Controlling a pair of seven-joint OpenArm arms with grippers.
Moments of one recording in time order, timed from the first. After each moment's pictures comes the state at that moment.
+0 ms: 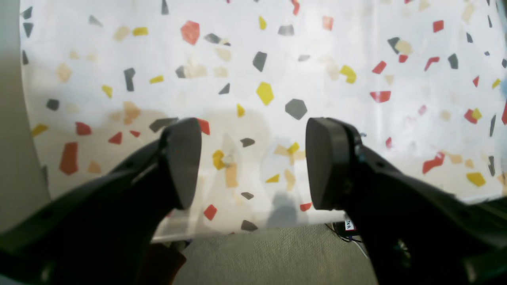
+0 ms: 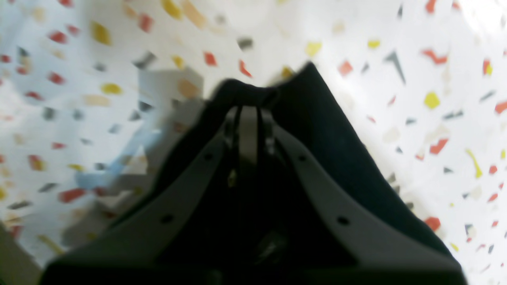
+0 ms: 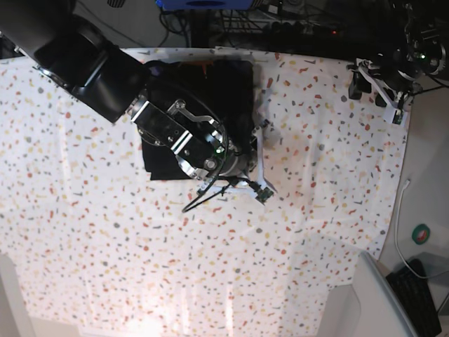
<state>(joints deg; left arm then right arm) 25.1 -19.8 -24.9 85.6 -16.9 -32.2 34.6 21.7 0.7 -55.5 66.5 19.0 -0.8 -44.9</state>
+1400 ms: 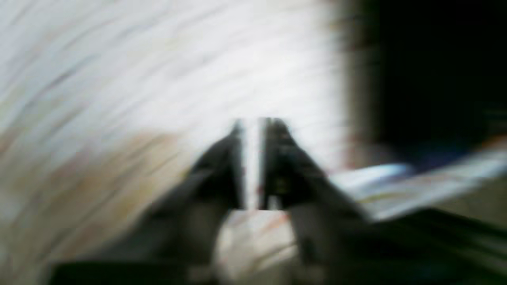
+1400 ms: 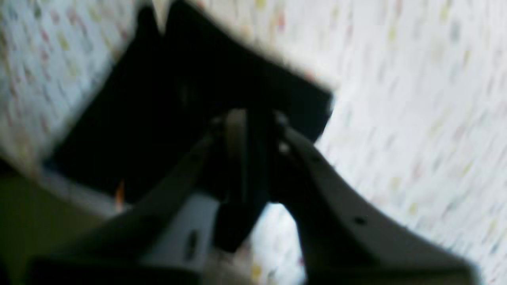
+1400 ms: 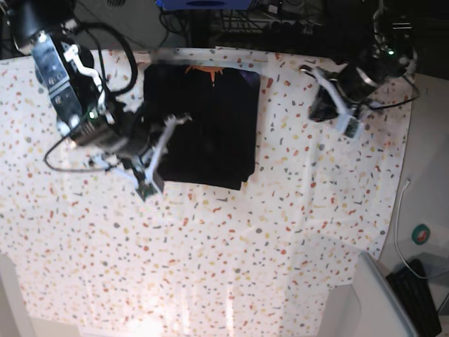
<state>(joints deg) 26.6 -12.5 -12.3 103.1 -16.3 -32.2 35.3 -3.7 16.8 -25.3 108.0 18.4 -1.3 -62.5</state>
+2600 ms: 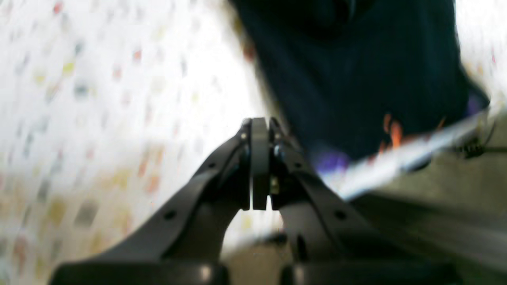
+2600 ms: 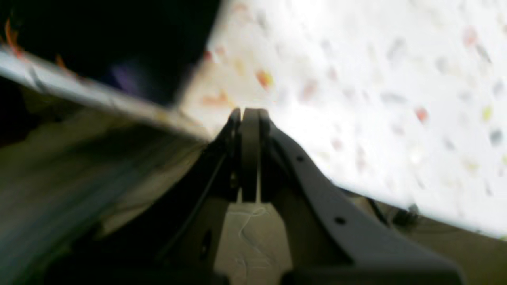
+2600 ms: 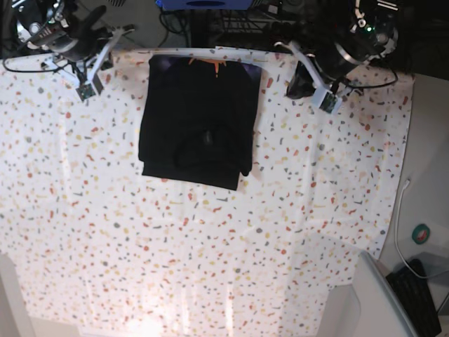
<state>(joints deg) 36.2 -18.6 -2.3 107.6 -16.3 -22.2 29.8 -36.0 25.9 -11.2 111.6 18.7 -1.0 -48.4</state>
